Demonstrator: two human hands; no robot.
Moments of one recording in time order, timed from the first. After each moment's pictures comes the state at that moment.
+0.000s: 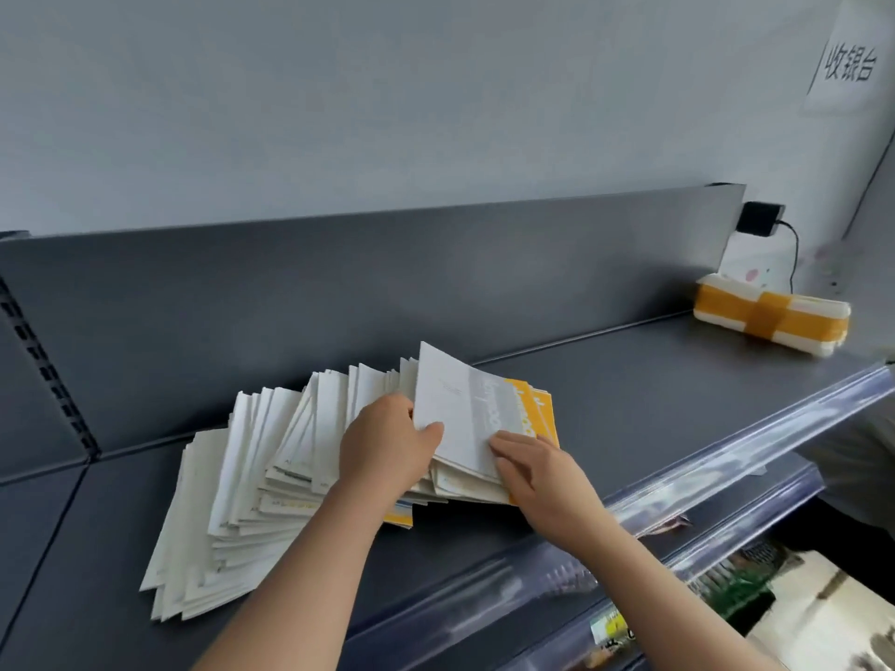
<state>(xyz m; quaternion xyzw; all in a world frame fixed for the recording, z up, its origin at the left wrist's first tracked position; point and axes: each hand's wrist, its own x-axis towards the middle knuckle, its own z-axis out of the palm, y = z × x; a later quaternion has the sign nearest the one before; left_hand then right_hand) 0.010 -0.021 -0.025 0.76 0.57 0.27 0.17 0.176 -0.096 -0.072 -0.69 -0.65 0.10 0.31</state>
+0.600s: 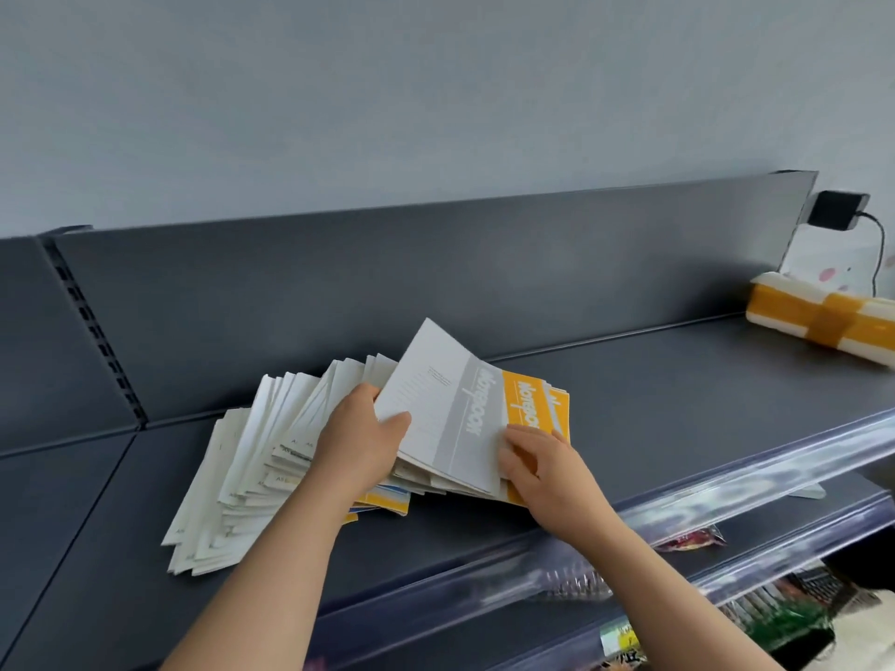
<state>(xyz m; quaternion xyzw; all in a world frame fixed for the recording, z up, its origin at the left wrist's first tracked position) -0.008 -0.035 -0.021 0.69 0.59 0.32 0.27 0.191 -0.088 -0.076 -0.65 -0.66 0.15 0.34</state>
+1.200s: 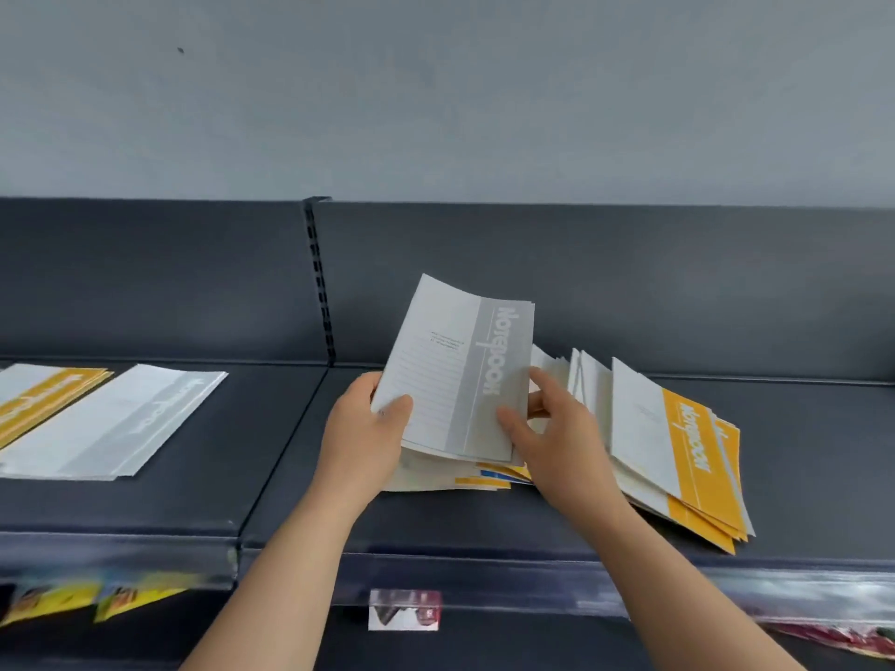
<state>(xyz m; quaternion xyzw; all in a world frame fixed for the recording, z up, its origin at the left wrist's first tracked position) -0.137 -0.096 -0.016 0.52 0.62 0.52 0.27 0.047 -0.076 -0.032 -0.52 -0.67 0.26 0.46</state>
